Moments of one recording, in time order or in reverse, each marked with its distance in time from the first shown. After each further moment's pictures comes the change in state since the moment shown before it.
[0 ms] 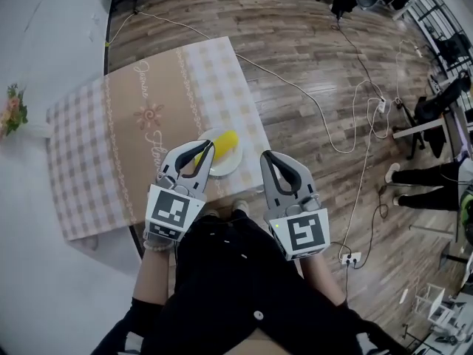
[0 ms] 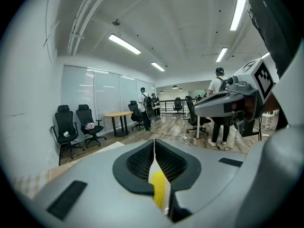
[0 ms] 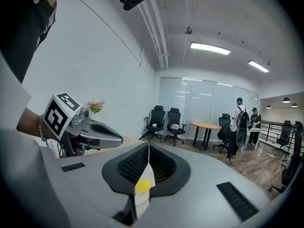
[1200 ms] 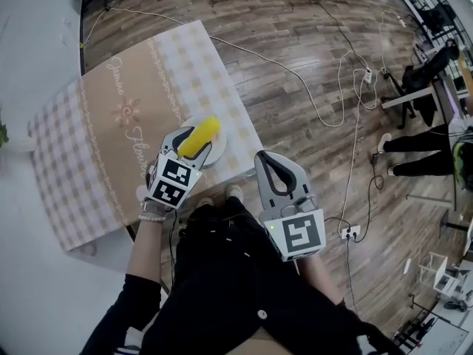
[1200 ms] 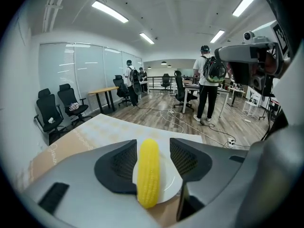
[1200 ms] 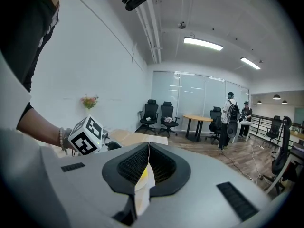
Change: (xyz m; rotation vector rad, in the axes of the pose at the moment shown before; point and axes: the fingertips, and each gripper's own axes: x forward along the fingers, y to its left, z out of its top) left arm 0.065 -0.031 -0.124 -0.023 0.331 -0.191; right arm -0.028 -0.006 -0.033 0.053 0.077 -0.082
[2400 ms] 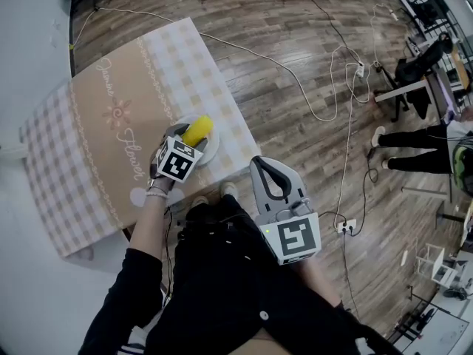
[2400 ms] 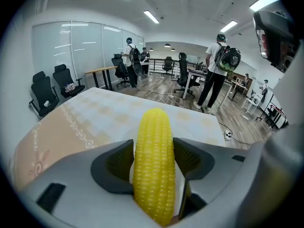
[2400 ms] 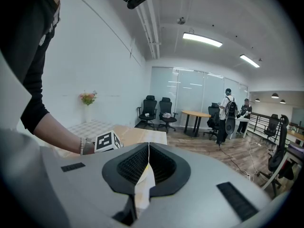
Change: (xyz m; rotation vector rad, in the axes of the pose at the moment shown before) left arm 0.078 0.010 -0.066 -0.076 0.213 -0.049; right arm -0.005 0.002 -0.018 0.017 0.059 -0.017
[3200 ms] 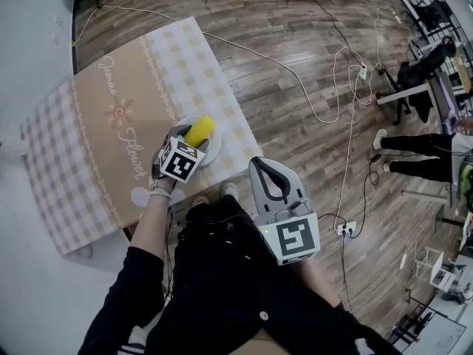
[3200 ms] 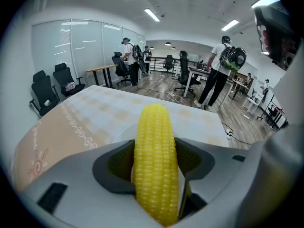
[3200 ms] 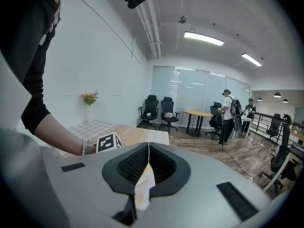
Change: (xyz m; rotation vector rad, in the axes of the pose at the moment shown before) left arm 0.006 0.002 -0.004 -0.004 0.015 0.003; right arm 0.008 0.002 0.001 0.004 0.006 0.023
